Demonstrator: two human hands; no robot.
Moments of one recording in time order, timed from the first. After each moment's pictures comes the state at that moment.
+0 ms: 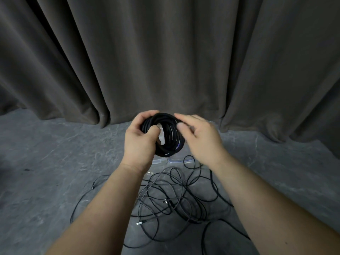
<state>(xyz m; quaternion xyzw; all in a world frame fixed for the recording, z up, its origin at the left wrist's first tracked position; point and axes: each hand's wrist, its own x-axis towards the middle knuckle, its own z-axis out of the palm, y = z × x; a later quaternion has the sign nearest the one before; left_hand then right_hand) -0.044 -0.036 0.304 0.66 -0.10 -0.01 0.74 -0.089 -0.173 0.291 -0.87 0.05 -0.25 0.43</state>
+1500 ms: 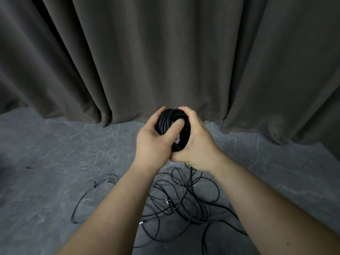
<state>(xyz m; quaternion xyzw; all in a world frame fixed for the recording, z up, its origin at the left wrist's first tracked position) -0.058 -0.040 0.314 0.73 -0.13 -0.04 0.67 -0.092 -0.158 0.291 -0.85 0.04 -0.14 0.51</state>
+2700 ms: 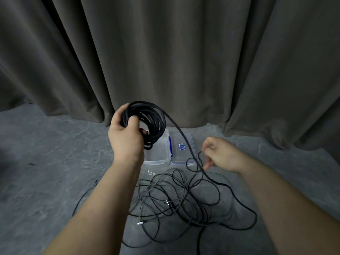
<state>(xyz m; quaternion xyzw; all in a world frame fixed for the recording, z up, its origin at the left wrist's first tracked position) -0.026 -0.015 0.316 0.60 0.04 0.10 0.79 -0.102 -0.210 0.271 -0.88 0.17 0.08 0.45</state>
